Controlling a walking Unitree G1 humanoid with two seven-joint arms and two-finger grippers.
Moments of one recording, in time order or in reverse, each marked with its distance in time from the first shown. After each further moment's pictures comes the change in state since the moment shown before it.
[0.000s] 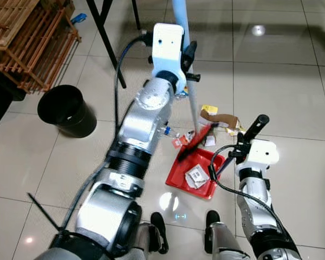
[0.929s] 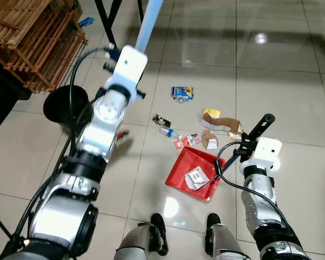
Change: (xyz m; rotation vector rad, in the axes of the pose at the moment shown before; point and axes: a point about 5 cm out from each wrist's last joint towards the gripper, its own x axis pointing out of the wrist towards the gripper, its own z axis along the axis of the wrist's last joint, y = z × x) left arm -0.037 0.089 -0.045 0.517 0.161 0.165; right arm 0.010 -0.014 -0.001 0.045 0.053 -0.023
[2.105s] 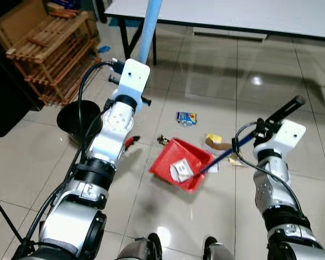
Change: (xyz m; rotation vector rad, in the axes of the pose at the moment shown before) left arm -0.005 -0.023 -0.010 -0.087 -0.012 0.031; right arm 0.032 -0.022 0.042 0.166 -0.055 -0.065
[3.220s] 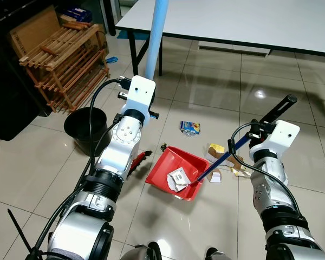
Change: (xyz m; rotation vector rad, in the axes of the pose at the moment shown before) left arm -0.011 -0.024 -0.016 -0.099 0.052 -0.039; right arm -0.003 0.004 -0.008 -0.006 0.048 0.024
